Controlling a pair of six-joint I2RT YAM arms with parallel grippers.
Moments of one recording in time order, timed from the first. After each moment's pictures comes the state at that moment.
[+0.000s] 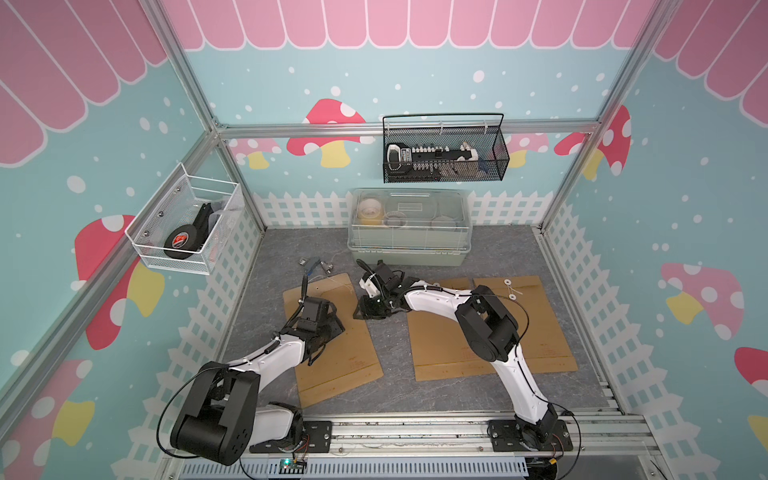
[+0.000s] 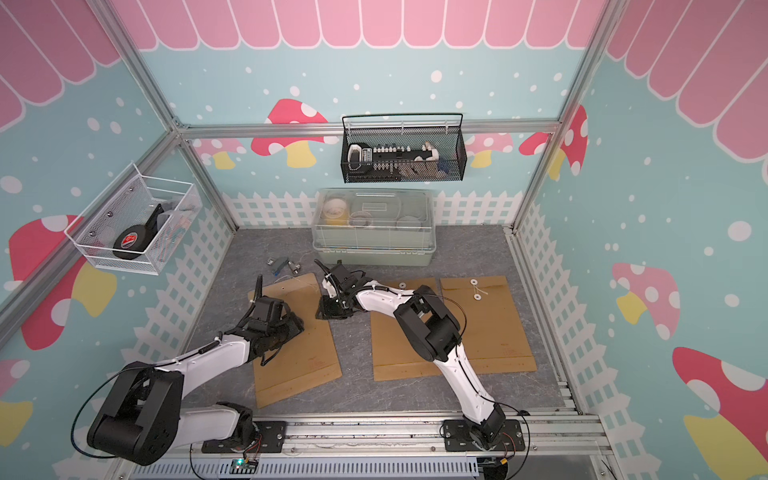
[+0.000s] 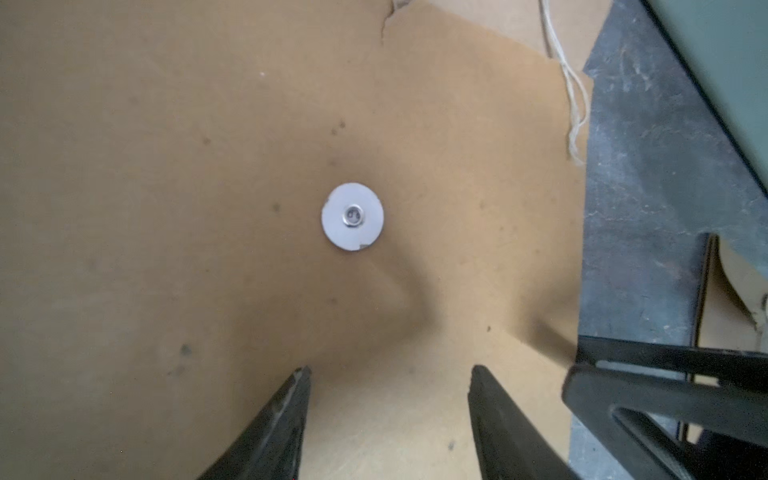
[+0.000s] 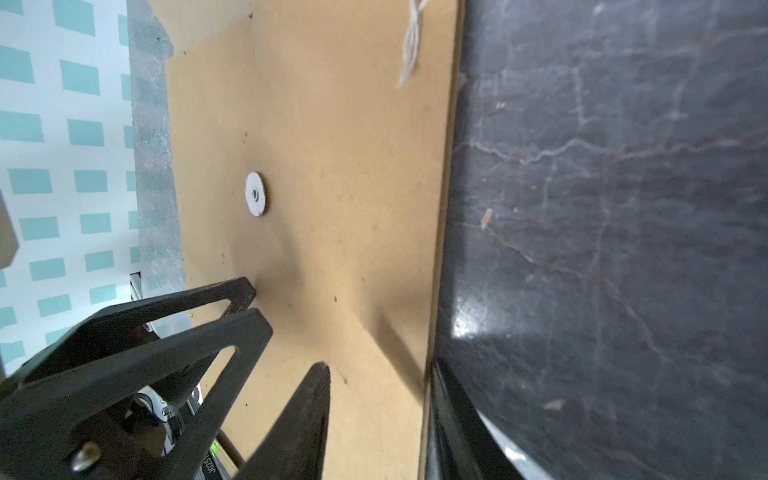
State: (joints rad) left arm -0.23 1.31 0.48 -0.11 -0.03 -0.78; right arm 0.82 2.29 1.70 -0.36 -0.45 0.64
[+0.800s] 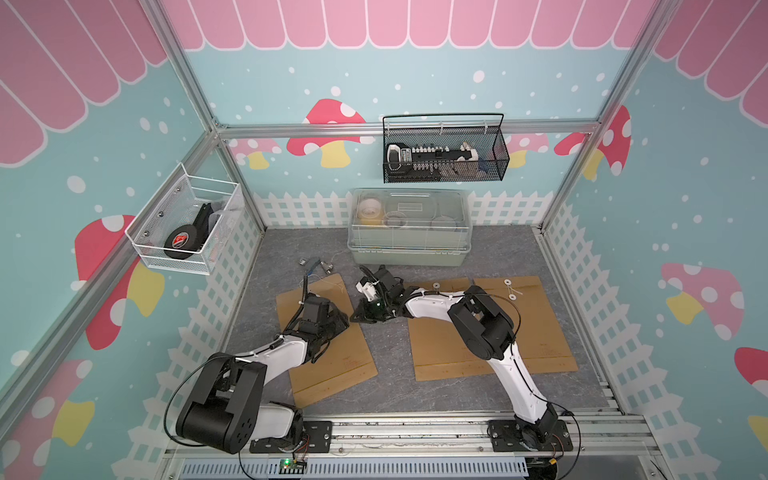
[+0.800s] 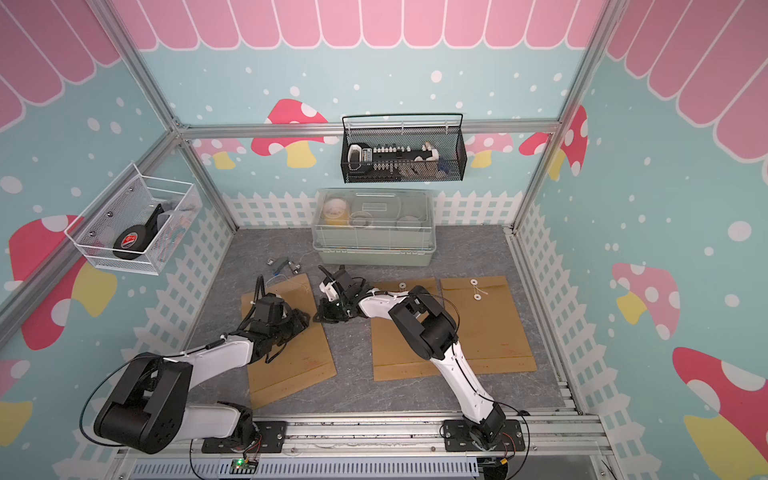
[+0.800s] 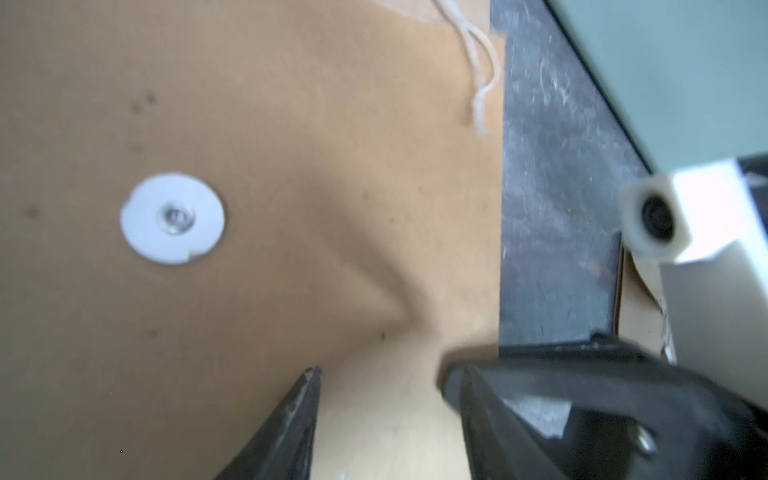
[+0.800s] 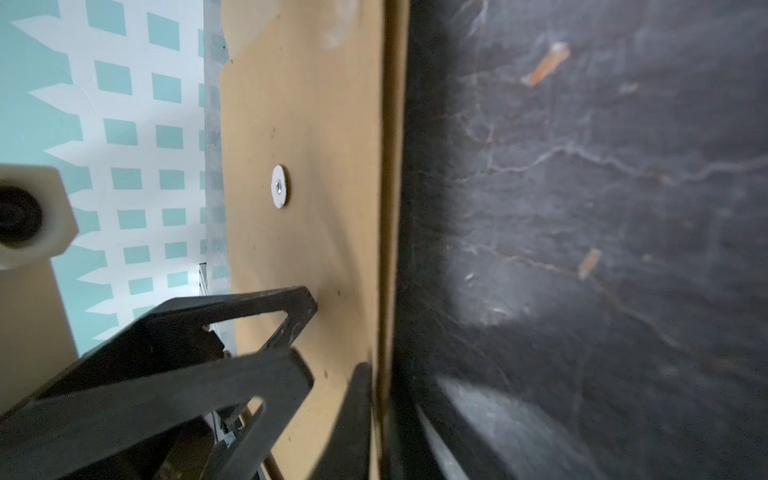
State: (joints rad) left arm -0.23 1.32 0.45 0.03 0.07 -0.80; right arm 0.81 2.33 1.60 -0.09 -0.58 0.74
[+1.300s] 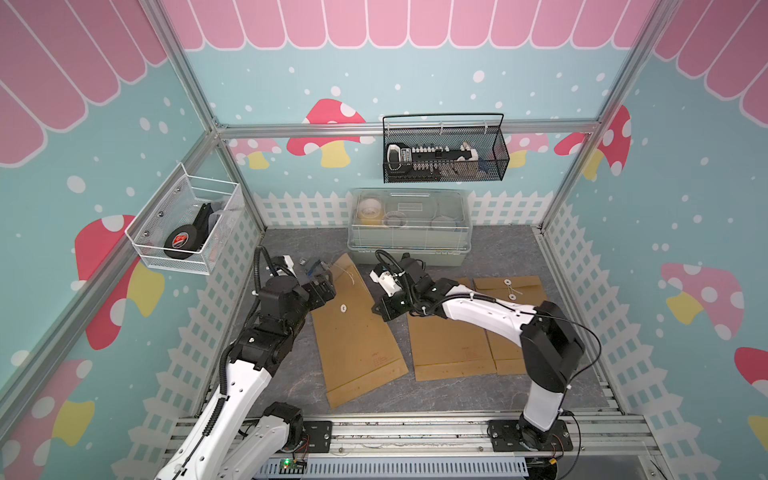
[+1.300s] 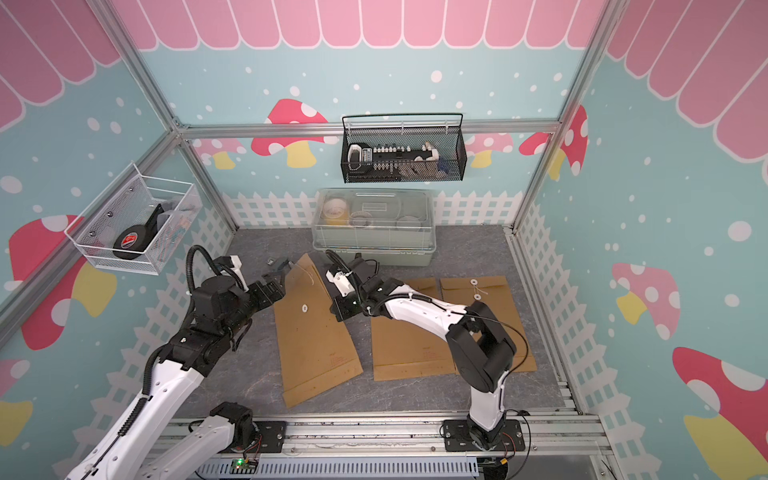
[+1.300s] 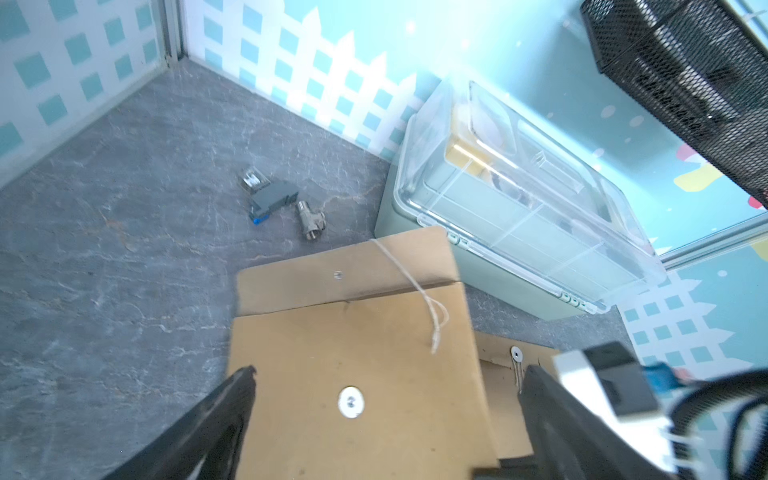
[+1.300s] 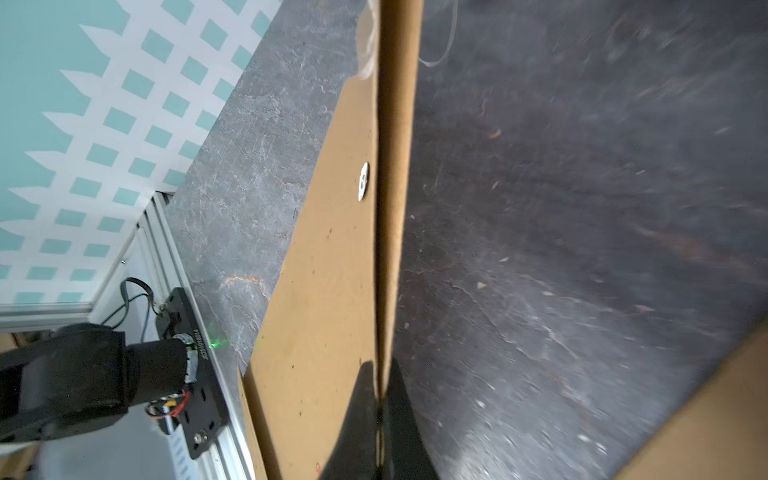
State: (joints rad) left arm -0.24 0.83 0.82 -0.40 -0.15 -0.55; right arm 0.81 1.76 1.34 -0.34 -0.34 0.28
